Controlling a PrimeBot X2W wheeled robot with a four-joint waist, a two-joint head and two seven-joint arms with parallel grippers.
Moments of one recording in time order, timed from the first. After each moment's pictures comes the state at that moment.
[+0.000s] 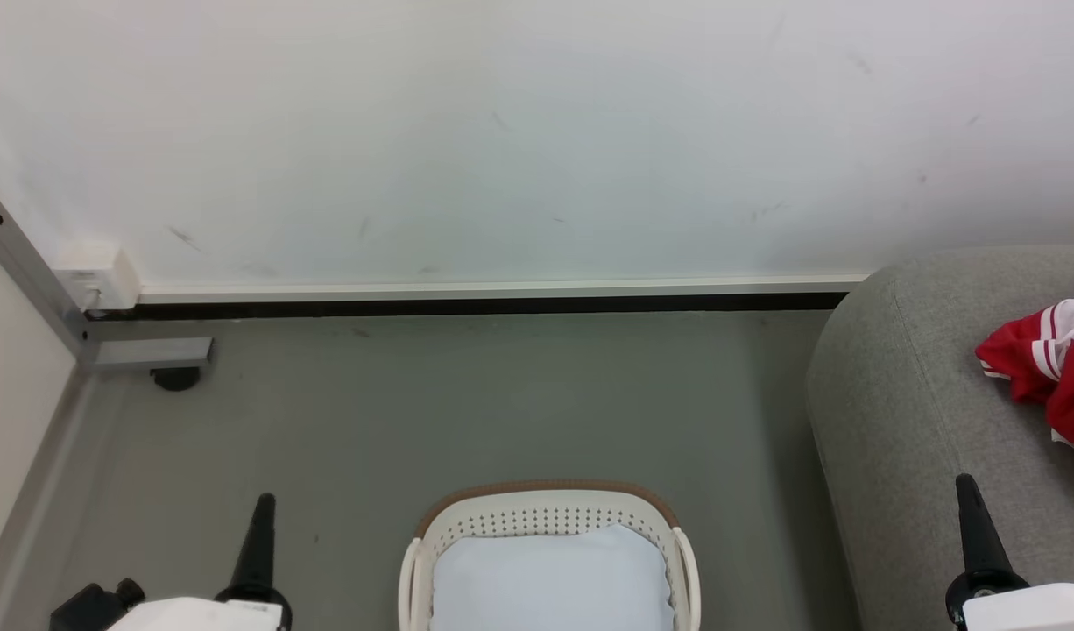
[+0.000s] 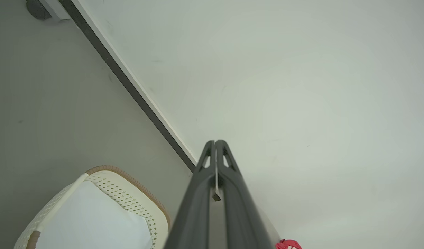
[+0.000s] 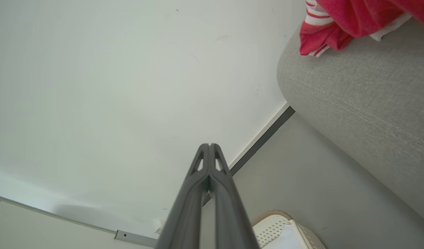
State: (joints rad) left arm -0.07 0.04 0.07 0.26 -1.10 -0.12 -0.02; right arm -0.08 -0.08 -0.03 0.25 1.15 0.13 -0.03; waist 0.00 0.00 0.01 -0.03
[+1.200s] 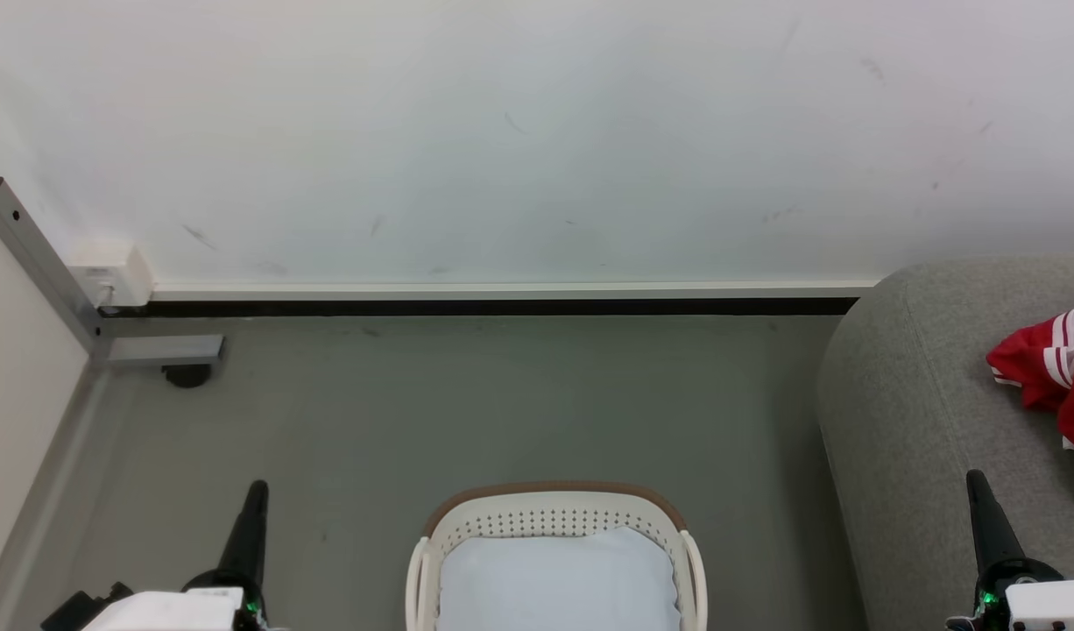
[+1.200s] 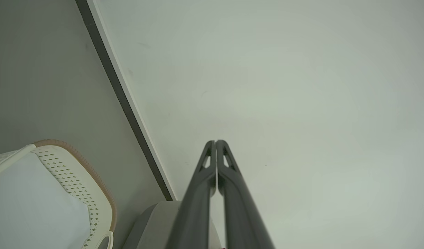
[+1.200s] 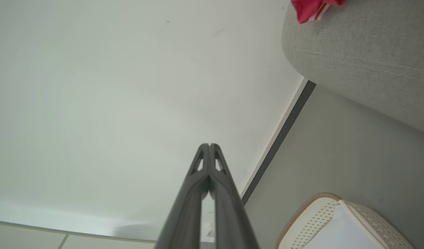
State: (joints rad) left arm -0.09 0.04 0.10 0.25 -1.41 -0.13 0.06; right arm -0.09 -0.06 -0.08 0.25 1.44 0.13 0.06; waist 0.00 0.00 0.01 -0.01
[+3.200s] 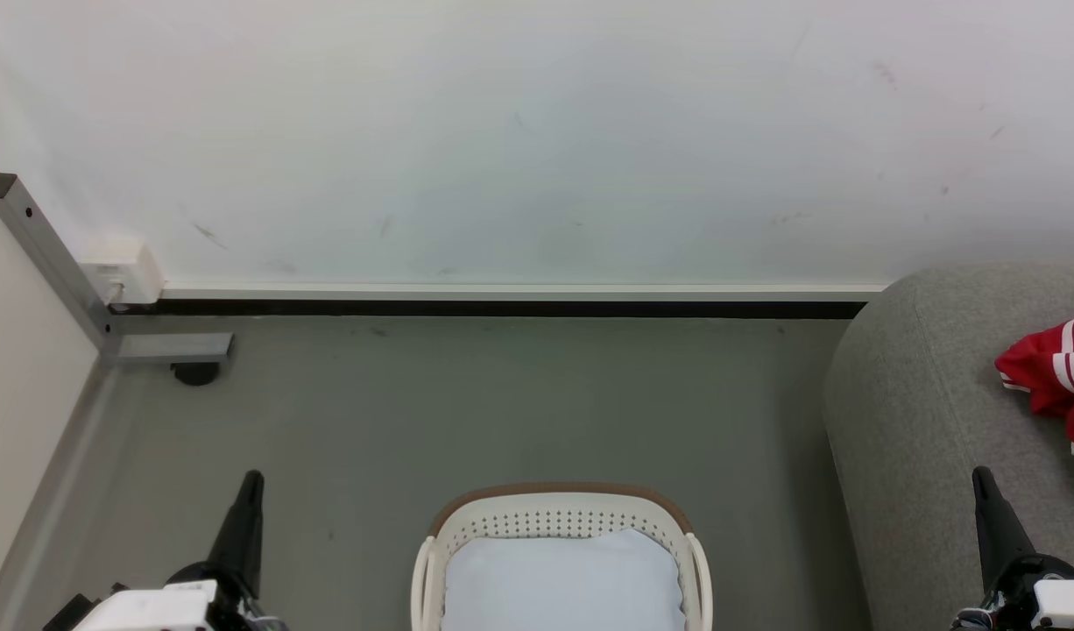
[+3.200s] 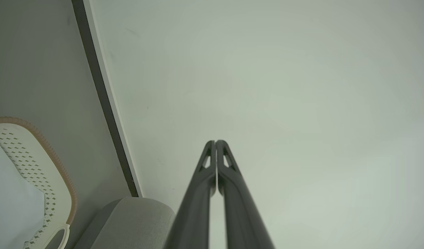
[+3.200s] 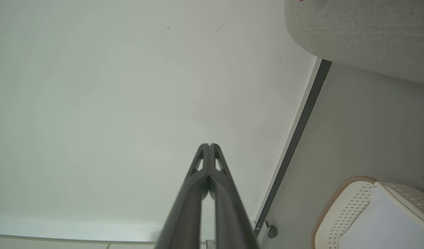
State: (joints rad) left arm -0.10 0.05 0.11 0.25 -1.61 -0.13 0.11; right arm -0.10 -0.05 -0.11 0.25 1.61 0.13 0.11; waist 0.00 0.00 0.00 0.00
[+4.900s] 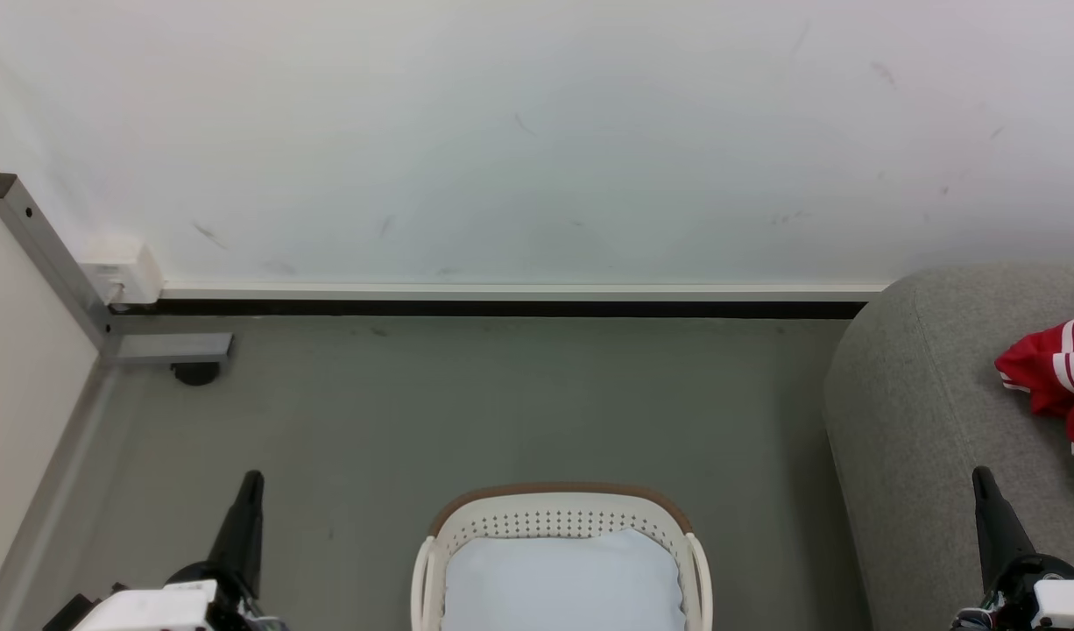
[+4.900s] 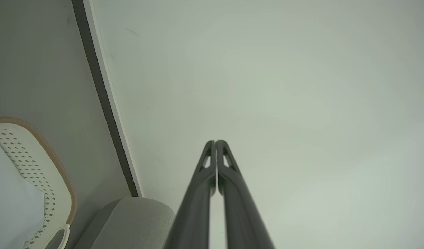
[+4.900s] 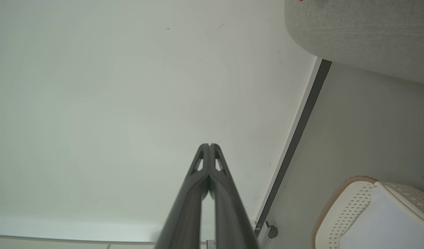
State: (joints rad) left arm -0.10 0.05 0.11 0.25 -1.61 -0.13 0.11; right arm -0.10 -0.05 -0.11 0.25 1.61 0.13 0.11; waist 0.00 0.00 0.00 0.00
